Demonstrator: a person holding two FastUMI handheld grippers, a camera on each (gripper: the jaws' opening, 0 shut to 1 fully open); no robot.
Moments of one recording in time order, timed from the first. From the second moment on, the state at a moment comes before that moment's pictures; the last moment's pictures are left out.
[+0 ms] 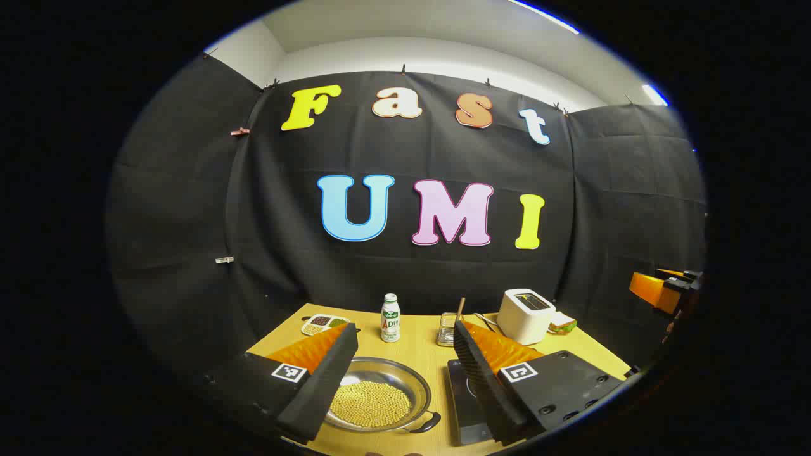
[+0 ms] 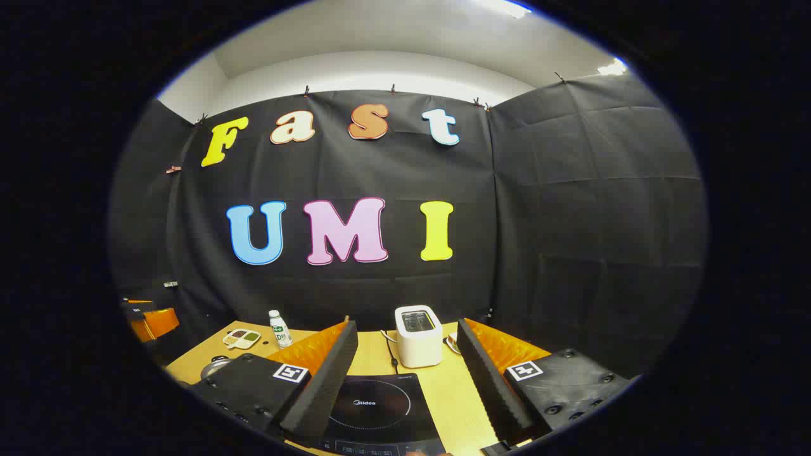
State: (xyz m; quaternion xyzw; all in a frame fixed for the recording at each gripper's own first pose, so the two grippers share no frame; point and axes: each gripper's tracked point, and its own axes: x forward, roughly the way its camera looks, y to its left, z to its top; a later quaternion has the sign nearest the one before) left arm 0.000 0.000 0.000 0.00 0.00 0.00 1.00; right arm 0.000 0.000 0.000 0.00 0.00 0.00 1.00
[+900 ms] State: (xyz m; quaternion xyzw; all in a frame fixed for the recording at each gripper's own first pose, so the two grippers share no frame) left arm 0.011 -0.024 -0.034 0.00 0.04 0.03 1.00; right arm 0.028 -0.013 -0.033 -0.01 0.04 0.07 1.00
